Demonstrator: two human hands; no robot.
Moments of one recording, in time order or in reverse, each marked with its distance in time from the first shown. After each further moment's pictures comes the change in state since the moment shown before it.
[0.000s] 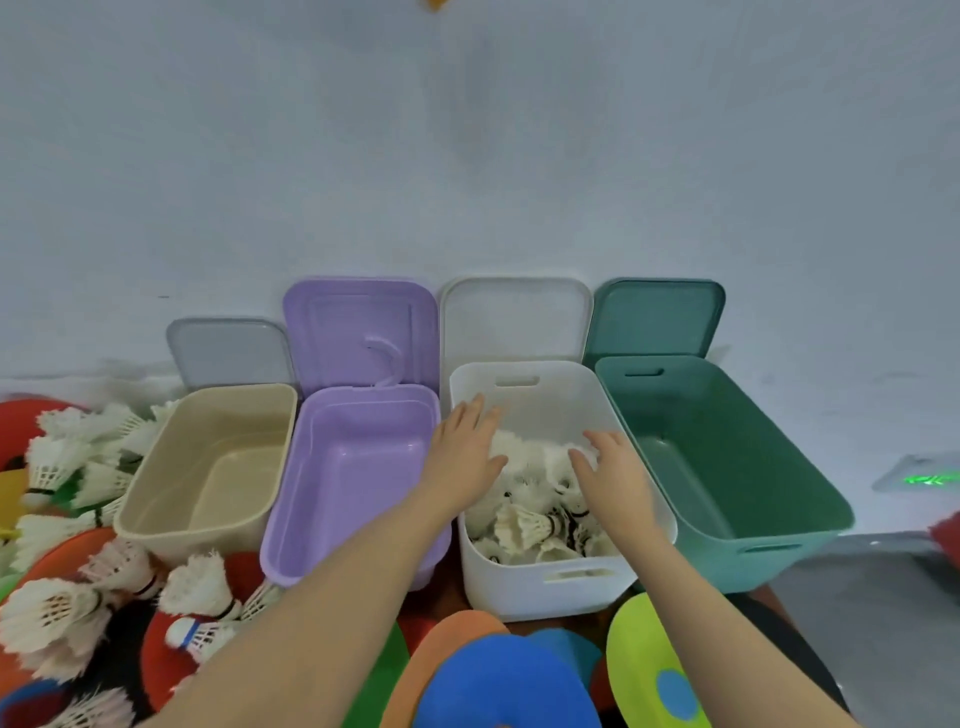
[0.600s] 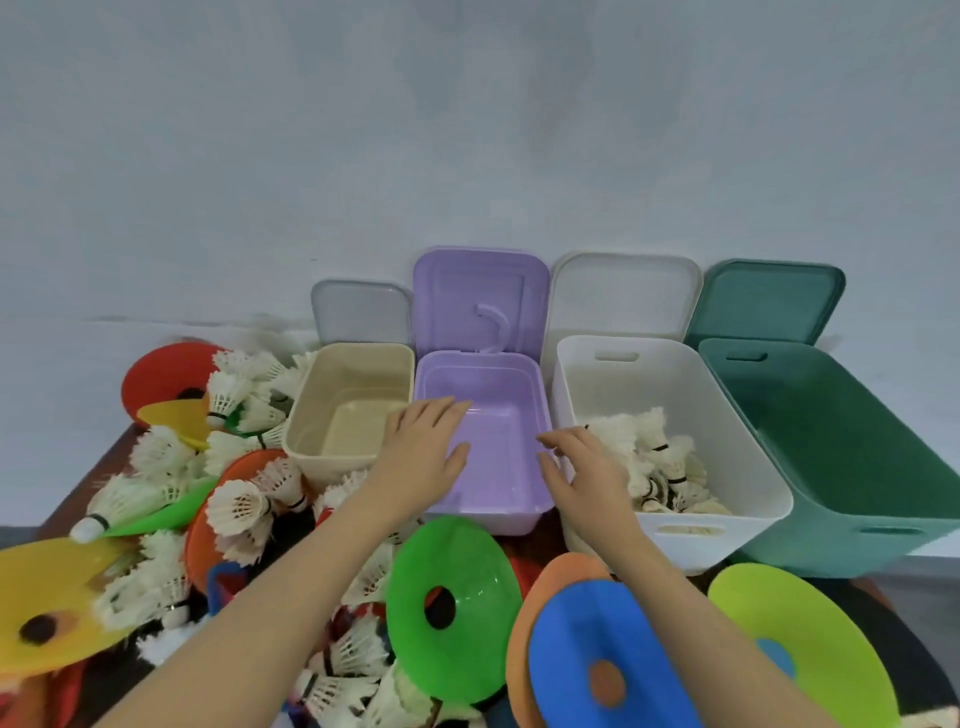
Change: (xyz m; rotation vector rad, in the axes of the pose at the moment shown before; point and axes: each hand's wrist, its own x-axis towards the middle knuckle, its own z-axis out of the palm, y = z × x) left_hand -0.140 -0.119 -0.070 0.055 0.164 -0.054; right_hand -0.095 -0.110 0.064 0.213 -0.087 -0.461
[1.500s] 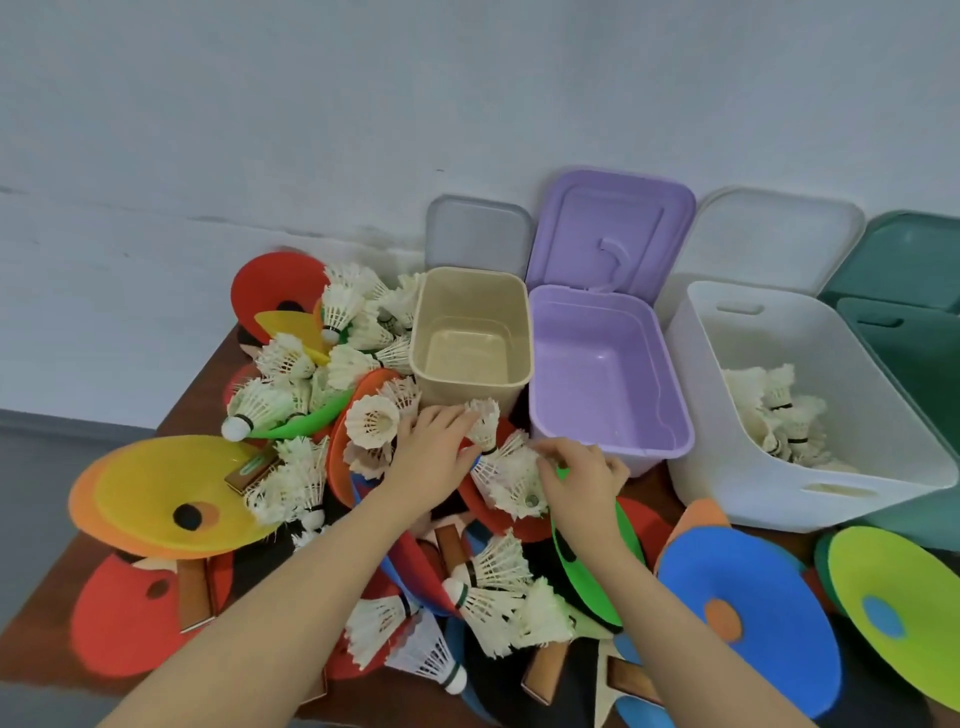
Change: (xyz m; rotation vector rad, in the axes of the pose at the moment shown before) left_hand -0.111 -0.142 0.028 -0.086 -0.084 -0.168; right_hand -0.052 -0.108 0.155 -0.121 -0.057 0.297
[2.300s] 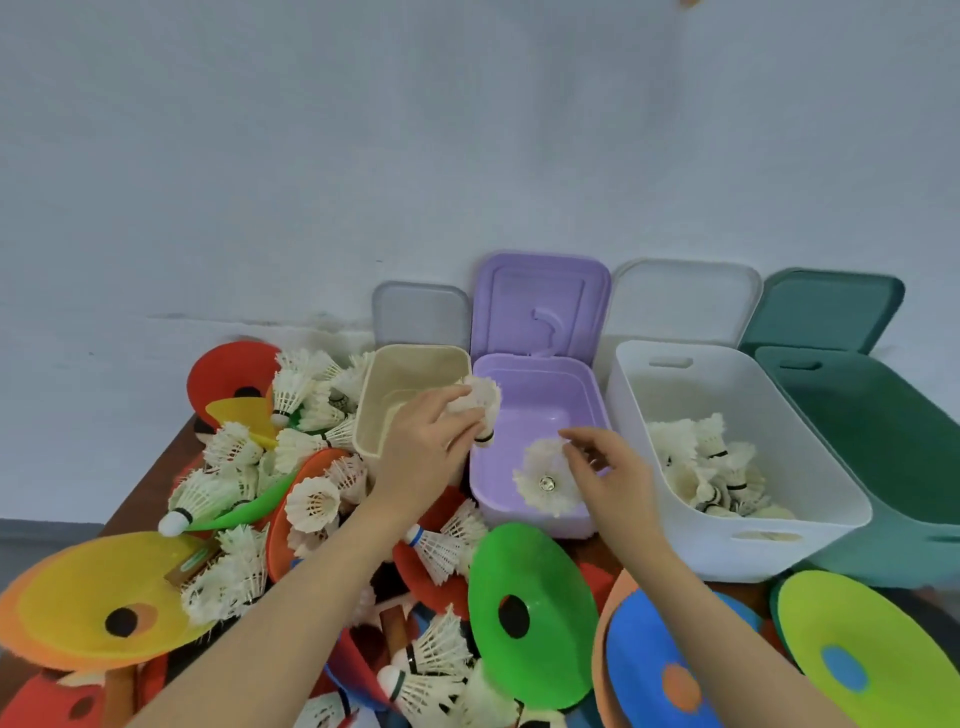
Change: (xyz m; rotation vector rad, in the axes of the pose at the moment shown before) left_hand 0.067 0.073 -0.045 -0.322 0.552 0.359; right_hand 0.052 0.025 -0.106 0.455 0.153 -0.128
